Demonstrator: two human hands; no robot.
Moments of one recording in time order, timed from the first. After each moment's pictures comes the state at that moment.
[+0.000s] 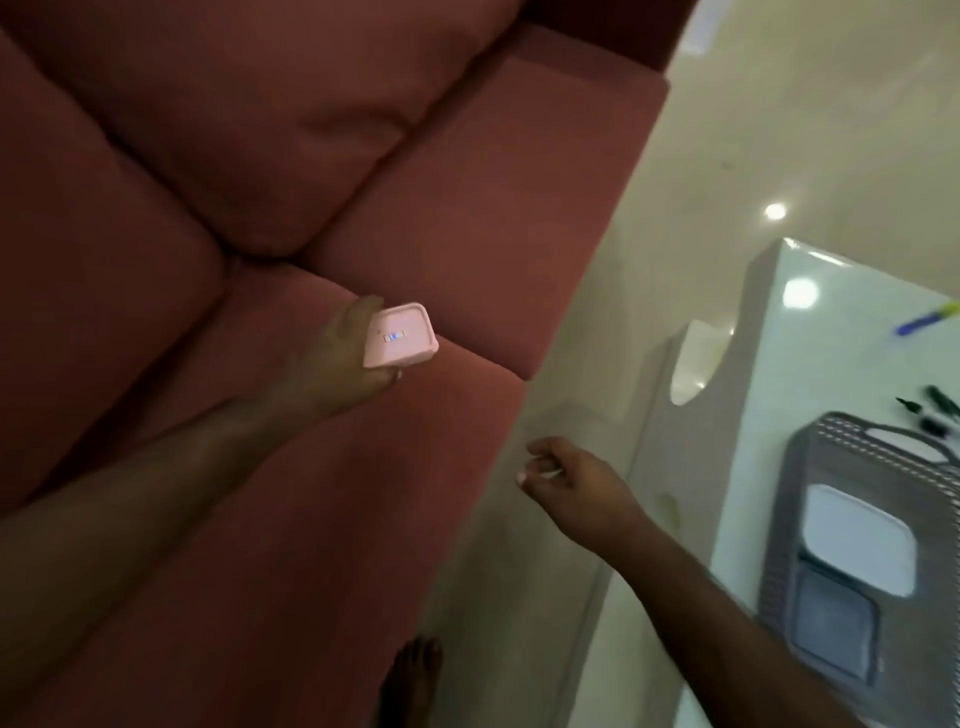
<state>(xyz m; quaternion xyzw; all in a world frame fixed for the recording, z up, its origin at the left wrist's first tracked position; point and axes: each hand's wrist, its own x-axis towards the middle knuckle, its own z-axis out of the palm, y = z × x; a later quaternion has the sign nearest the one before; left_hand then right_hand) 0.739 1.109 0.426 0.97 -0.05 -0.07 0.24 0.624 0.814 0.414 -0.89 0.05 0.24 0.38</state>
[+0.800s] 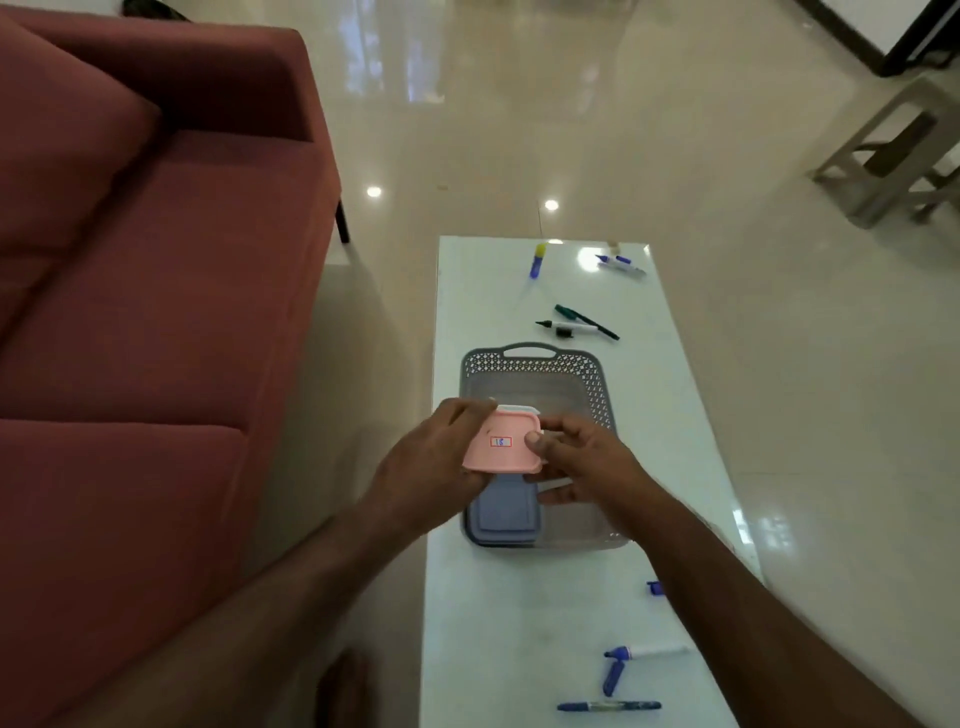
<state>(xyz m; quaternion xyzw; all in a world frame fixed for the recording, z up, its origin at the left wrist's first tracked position) 0.531 0.666 0.515 0.87 -0.39 -0.08 0.28 0.437 0.475 0.524 -0.66 0.27 0.10 0.70</state>
